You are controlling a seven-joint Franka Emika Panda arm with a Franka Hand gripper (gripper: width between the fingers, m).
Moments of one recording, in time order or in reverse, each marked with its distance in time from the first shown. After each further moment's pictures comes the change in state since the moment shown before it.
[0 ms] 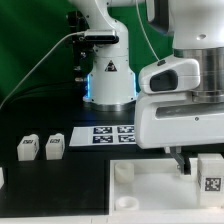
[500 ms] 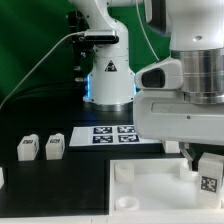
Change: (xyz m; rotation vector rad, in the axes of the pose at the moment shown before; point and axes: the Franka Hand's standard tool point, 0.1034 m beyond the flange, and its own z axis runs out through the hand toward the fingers) arm 0.000 0.005 0.001 0.006 -0.004 0.489
